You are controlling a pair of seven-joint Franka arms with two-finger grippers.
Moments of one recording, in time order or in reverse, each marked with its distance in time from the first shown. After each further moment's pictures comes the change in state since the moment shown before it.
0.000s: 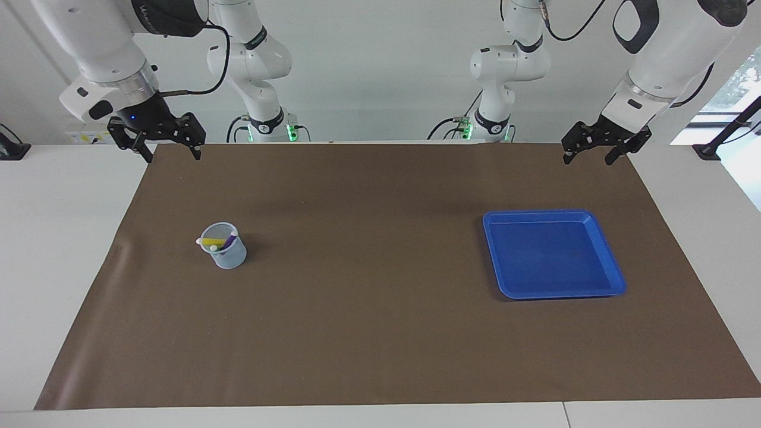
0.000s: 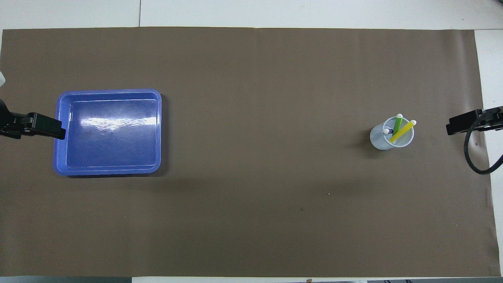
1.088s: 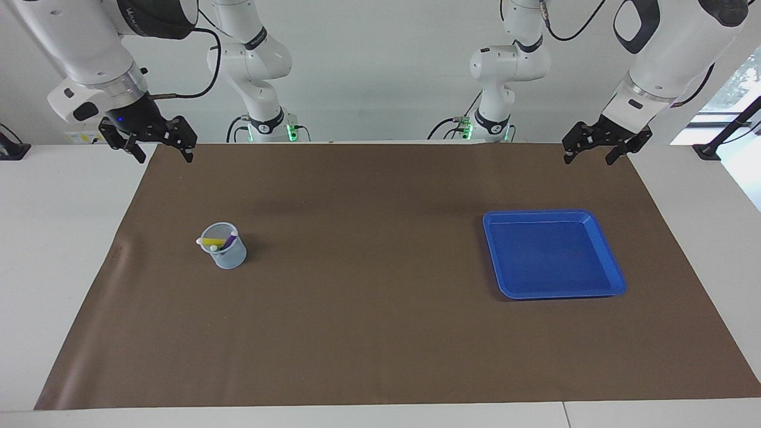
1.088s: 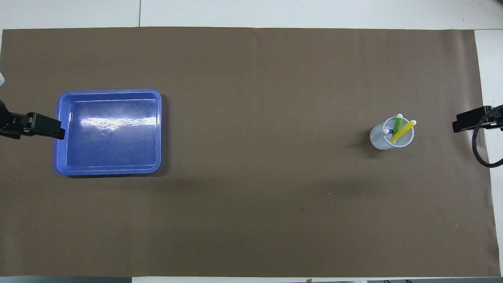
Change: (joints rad) left arm 0.002 0.000 0.000 0.000 0.000 -0.001 0.000; right arm -0.025 0.005 -0.003 0.001 0.013 0.008 0.026
